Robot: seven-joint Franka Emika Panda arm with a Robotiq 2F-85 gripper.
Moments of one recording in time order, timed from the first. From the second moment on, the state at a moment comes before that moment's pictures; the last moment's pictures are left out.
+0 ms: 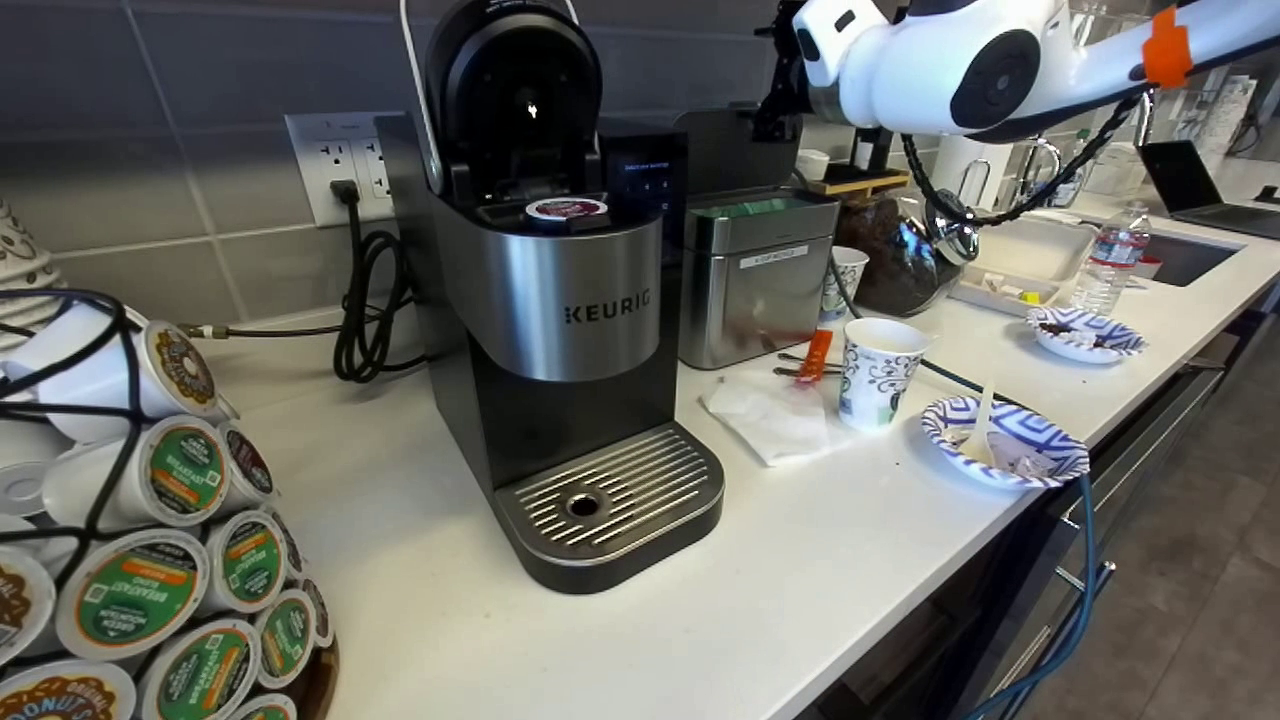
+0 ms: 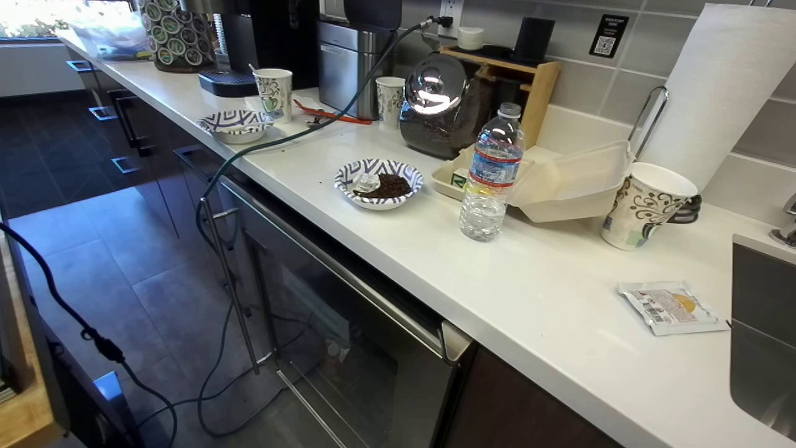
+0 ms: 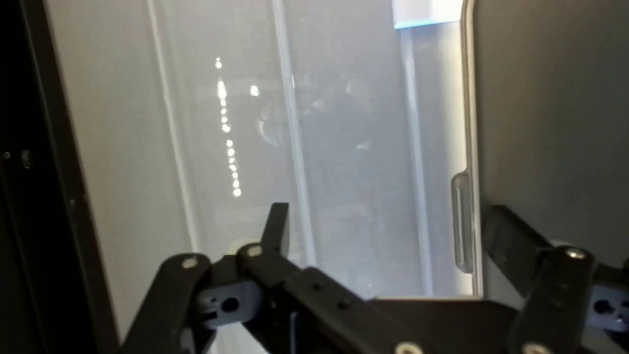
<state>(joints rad) -0.12 0.59 0.33 -1.31 -2.43 2.63 0.84</state>
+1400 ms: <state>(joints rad) -0.11 0.65 0.33 -1.24 -2.24 2.56 0.82</state>
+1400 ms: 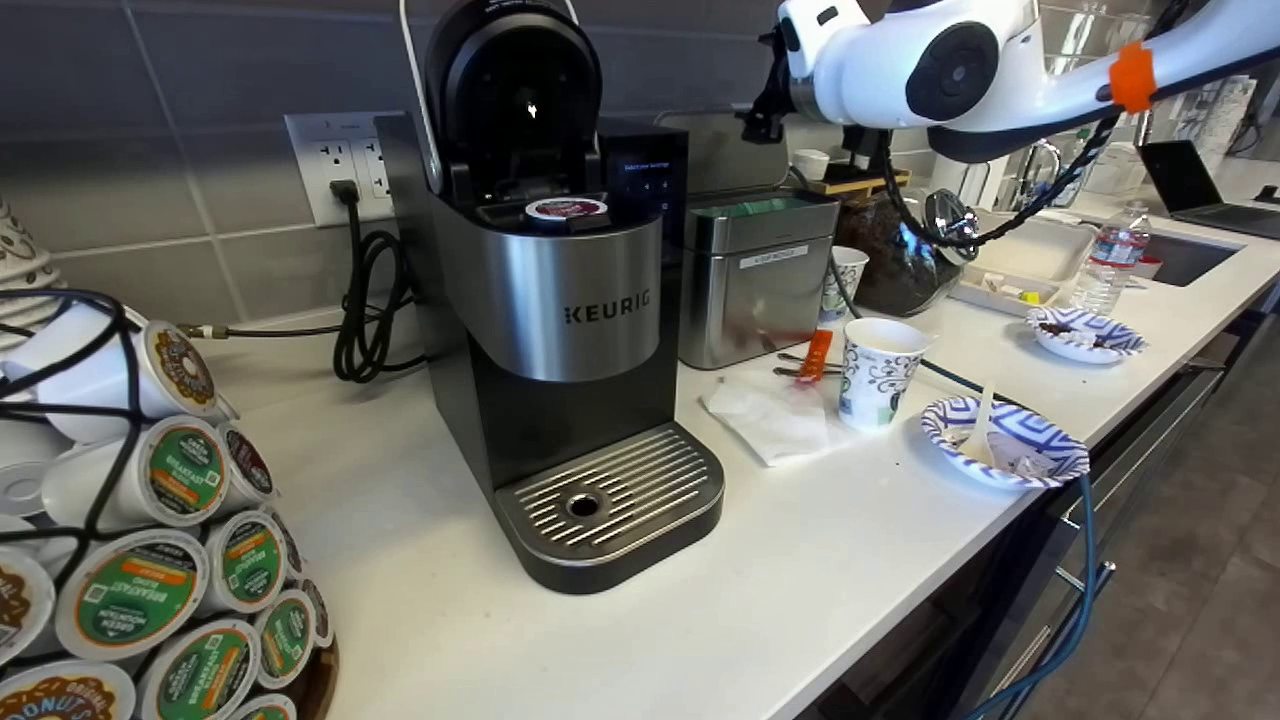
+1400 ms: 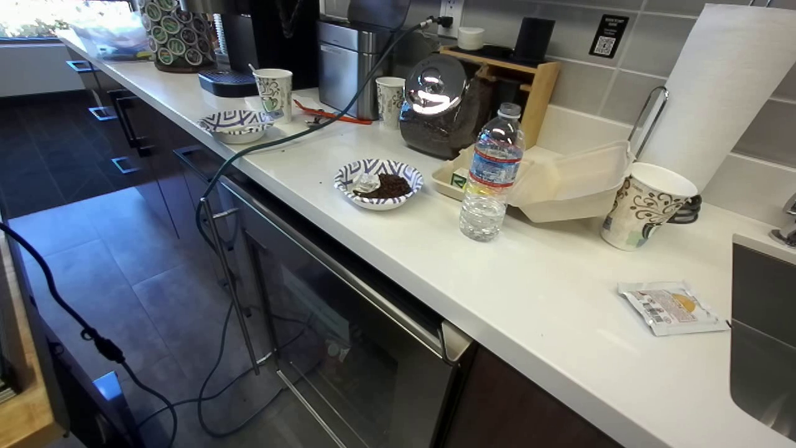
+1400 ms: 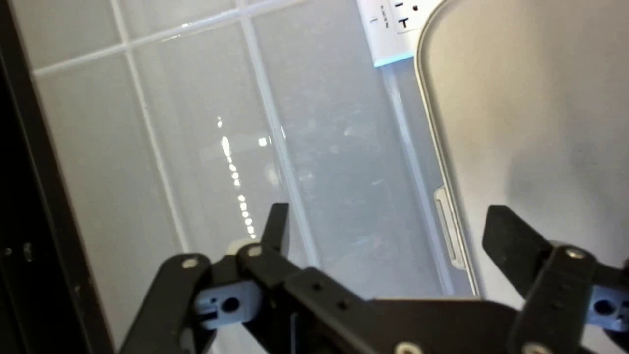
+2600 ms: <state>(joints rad) -0.36 -0.03 0.28 -2.03 -2.19 3.22 1.54</state>
